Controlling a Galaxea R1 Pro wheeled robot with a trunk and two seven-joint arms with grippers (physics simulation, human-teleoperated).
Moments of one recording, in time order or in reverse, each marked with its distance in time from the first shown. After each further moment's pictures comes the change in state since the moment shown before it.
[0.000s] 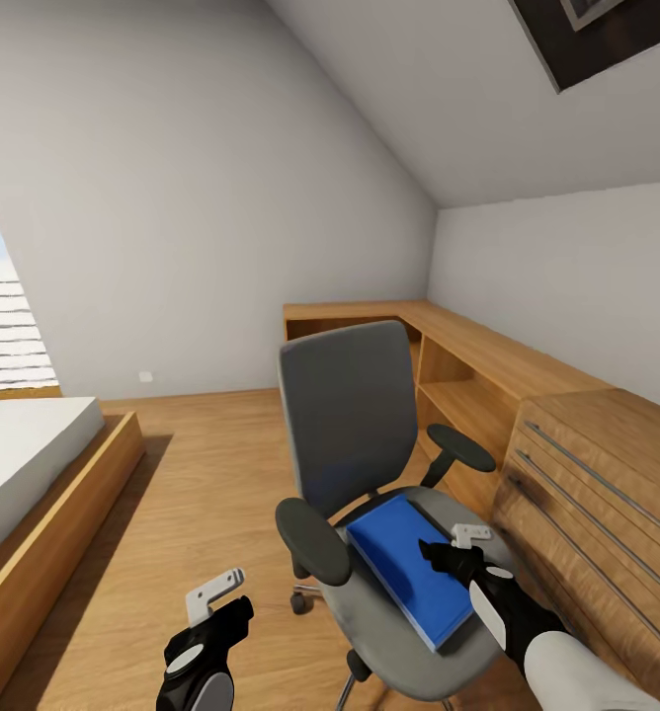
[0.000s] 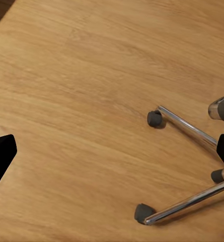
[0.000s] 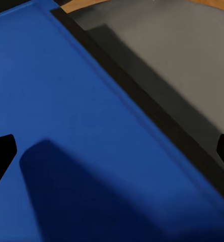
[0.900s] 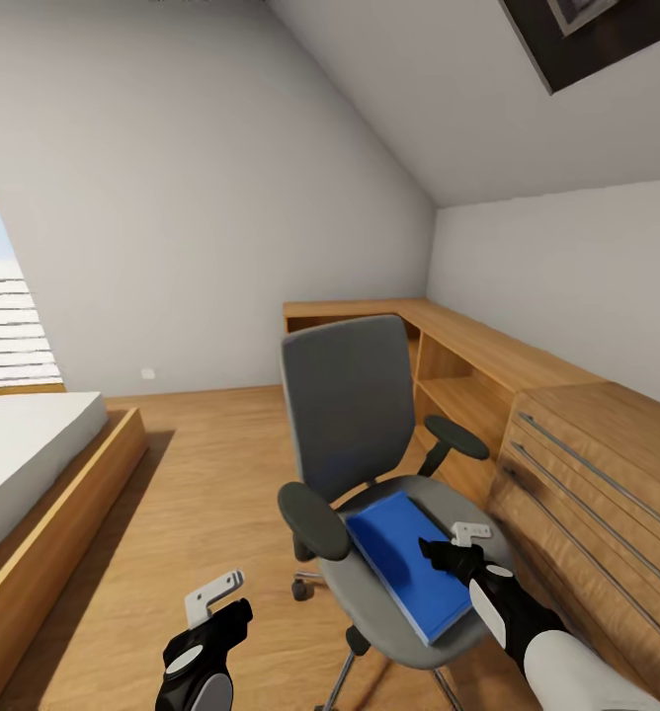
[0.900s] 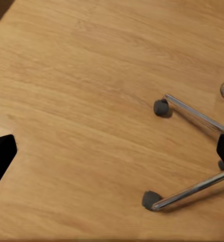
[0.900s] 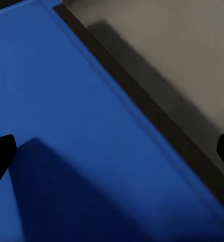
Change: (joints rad) left arm 0.000 0.003 0.003 0.011 0.002 0.000 -0.003; right arm 0.000 0.000 -0.002 -0.008 -0.001 0.000 0.000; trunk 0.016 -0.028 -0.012
